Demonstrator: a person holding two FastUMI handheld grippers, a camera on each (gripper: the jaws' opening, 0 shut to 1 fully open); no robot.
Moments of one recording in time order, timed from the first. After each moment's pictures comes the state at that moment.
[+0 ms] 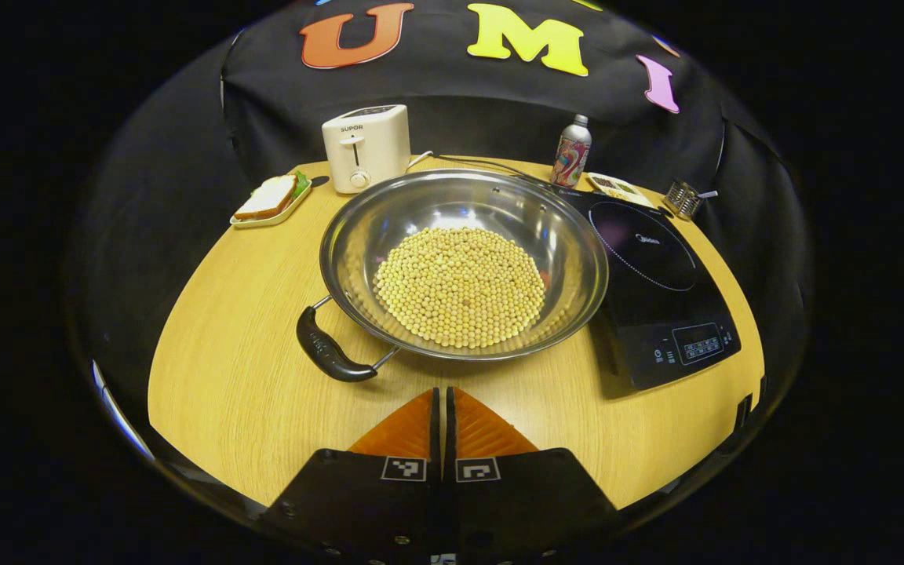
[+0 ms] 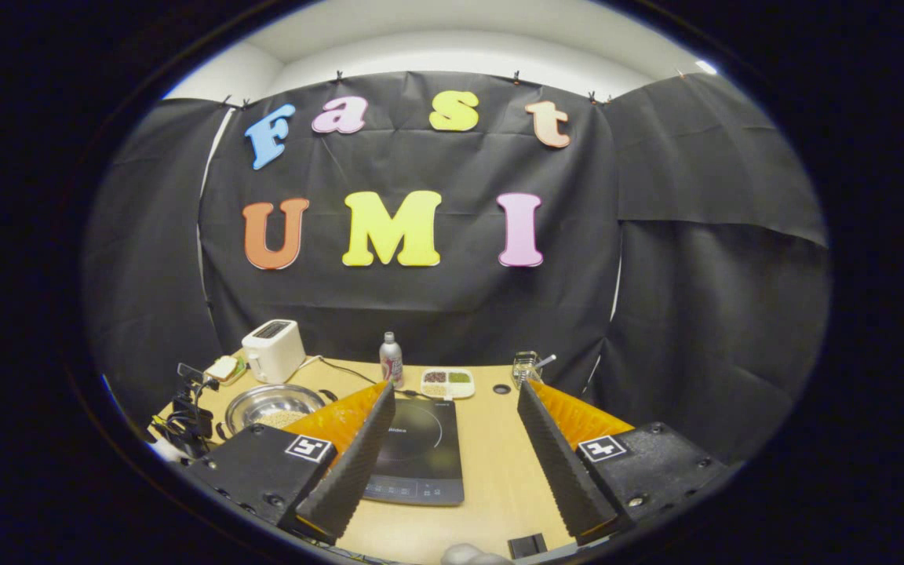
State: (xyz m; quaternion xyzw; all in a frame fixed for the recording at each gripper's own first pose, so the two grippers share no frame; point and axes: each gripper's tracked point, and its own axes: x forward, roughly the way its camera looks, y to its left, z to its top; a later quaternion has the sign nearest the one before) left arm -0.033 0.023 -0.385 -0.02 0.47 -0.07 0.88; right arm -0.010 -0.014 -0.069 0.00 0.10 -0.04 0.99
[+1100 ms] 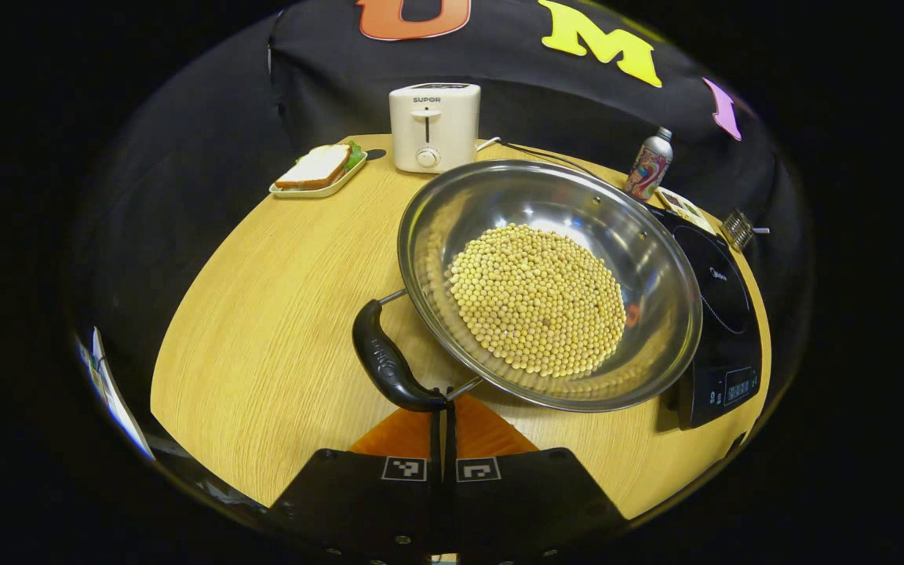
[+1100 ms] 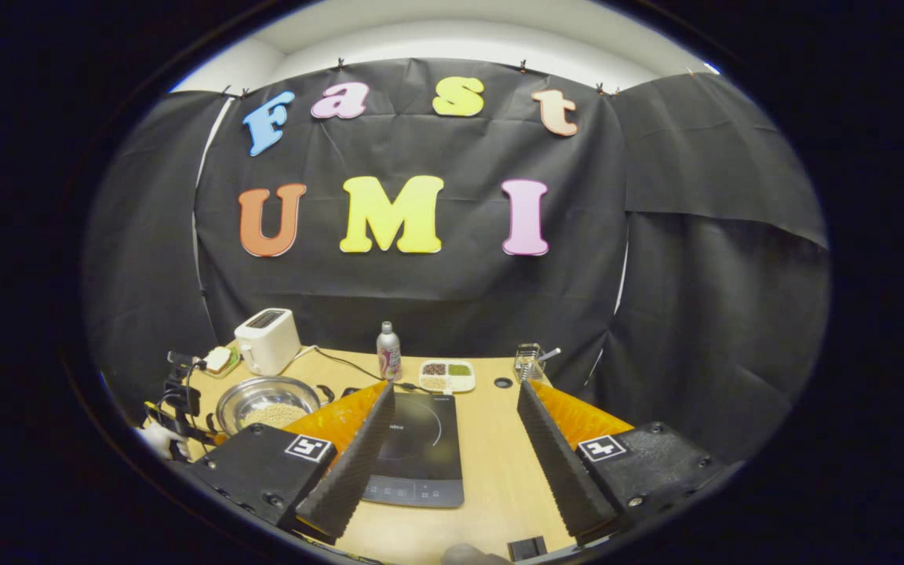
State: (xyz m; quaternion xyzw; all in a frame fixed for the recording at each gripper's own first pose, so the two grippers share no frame) left arm 0.003 0.083 -0.412 -0.06 0.50 0.01 0.86; right arm 0.019 -0.010 -0.081 -0.01 0.12 -0.04 0.99
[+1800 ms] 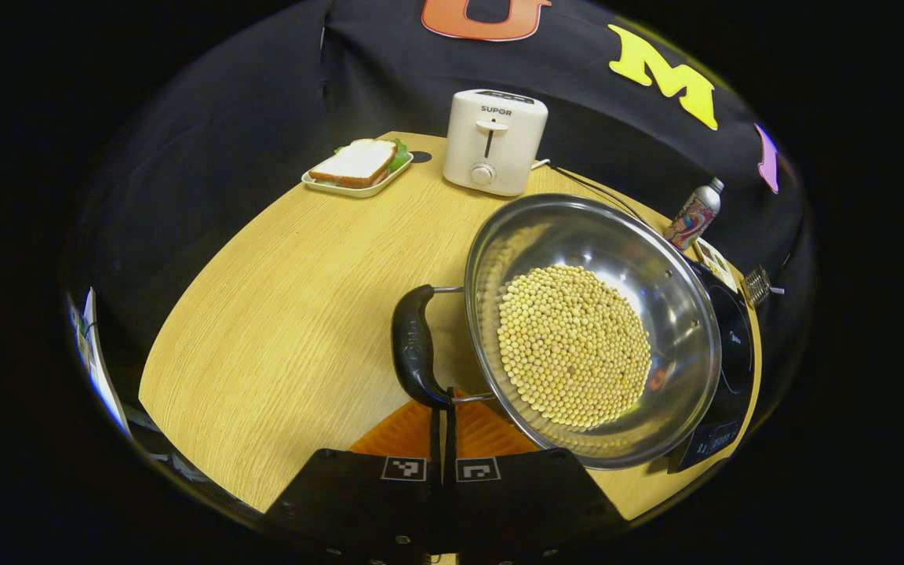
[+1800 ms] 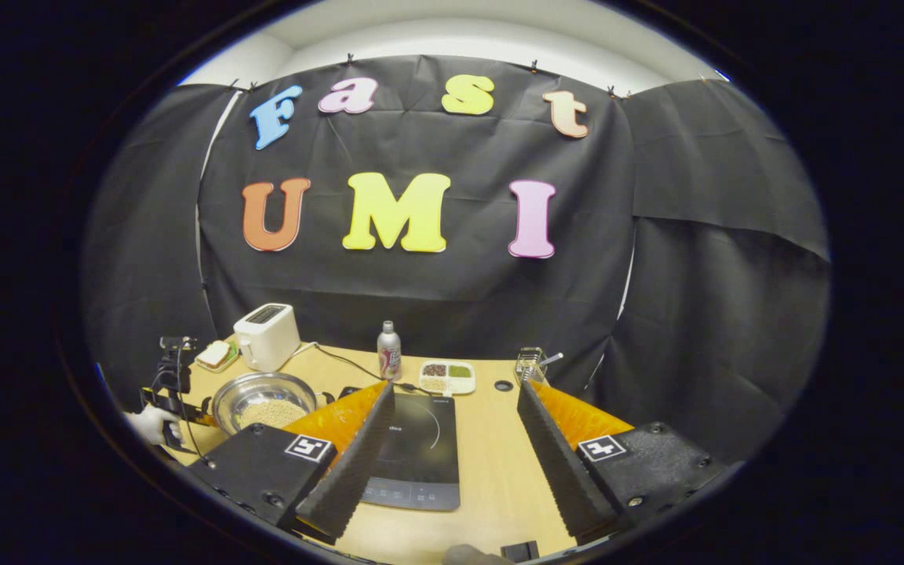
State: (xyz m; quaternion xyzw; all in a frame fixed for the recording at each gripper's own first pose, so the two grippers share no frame) left arm 0.040 0.119 -0.416 -0.12 0.49 0.06 0.86; right arm 0.030 -0.008 -0.079 -0.03 0.13 -0.03 0.99
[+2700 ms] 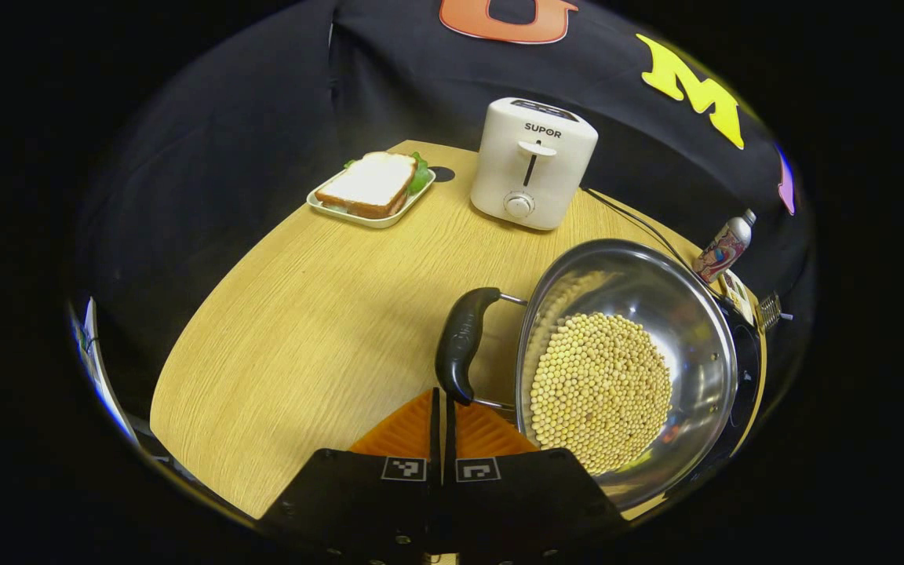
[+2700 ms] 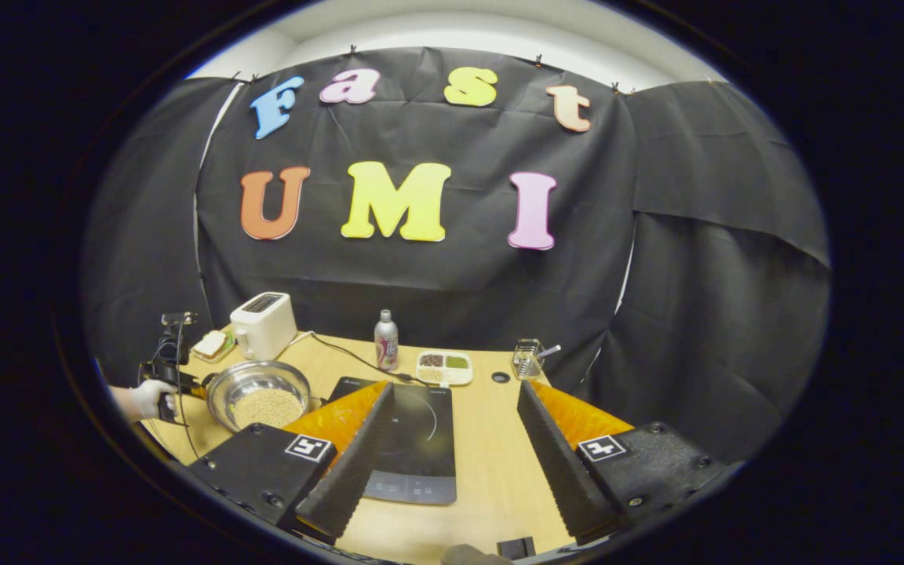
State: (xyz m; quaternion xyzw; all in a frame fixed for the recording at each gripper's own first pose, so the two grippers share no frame) left arm 0.094 0.153 -0.421 -0.12 0.49 0.08 0.86; right arm 0.027 -0.005 -0.086 -0.03 0.15 -0.03 0.99
